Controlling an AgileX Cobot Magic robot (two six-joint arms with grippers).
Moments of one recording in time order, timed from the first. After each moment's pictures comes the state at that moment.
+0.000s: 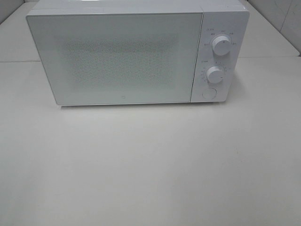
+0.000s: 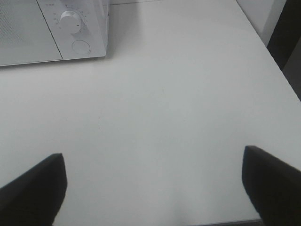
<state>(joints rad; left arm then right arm) 0.00 0.00 -0.50 0.00 1.04 -0.03 -0.05 0.00 -0.50 0.06 1.06 0.00</state>
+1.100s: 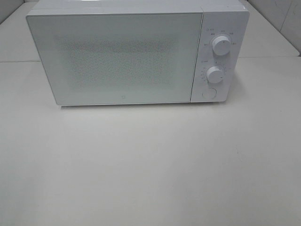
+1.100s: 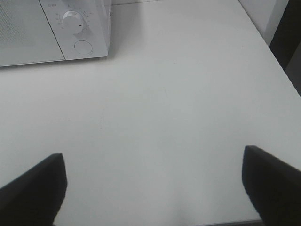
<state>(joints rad) 0.00 0.00 -0.50 0.00 1.04 -0.04 -0.05 0.00 -0.50 0.06 1.06 0.00</state>
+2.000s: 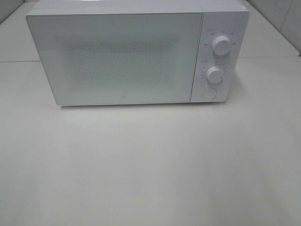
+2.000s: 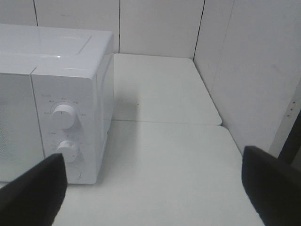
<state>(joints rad) 0.00 0.00 -0.50 0.00 1.04 -0.04 -0.05 0.39 -0.47 0.13 0.27 -0.22</state>
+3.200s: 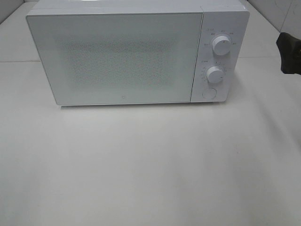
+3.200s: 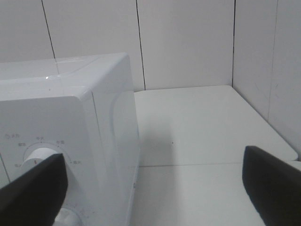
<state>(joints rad) 0.00 0.00 -0.50 0.00 1.04 -0.04 -0.02 1.43 -0.29 -0.10 -1.14 0.12</state>
